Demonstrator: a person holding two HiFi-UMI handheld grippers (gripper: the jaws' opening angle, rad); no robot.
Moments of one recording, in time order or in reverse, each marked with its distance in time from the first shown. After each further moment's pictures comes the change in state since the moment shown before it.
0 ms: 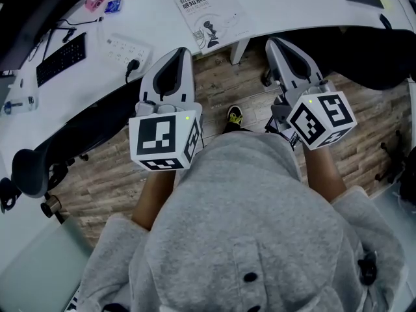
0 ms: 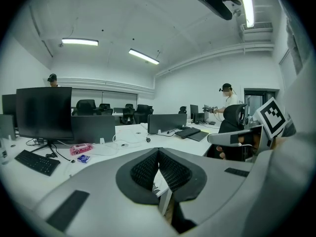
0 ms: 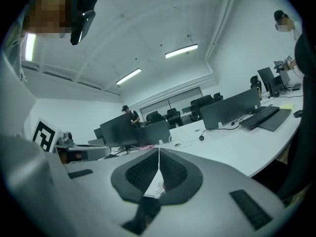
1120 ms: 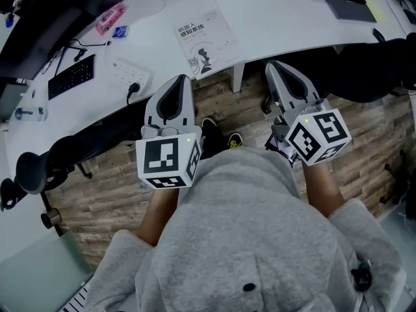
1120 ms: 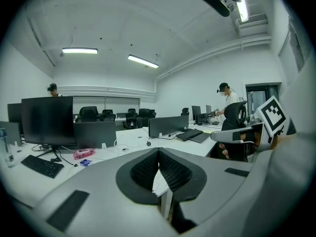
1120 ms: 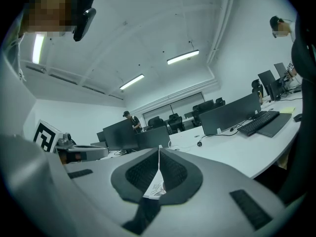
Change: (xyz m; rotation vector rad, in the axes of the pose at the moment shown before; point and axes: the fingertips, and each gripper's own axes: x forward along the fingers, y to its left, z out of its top) left arm -0.006 -0.037 0.007 0.041 -0.039 0.060; right arm -0.035 -0.029 0.012 -0.016 -0.061 0.034
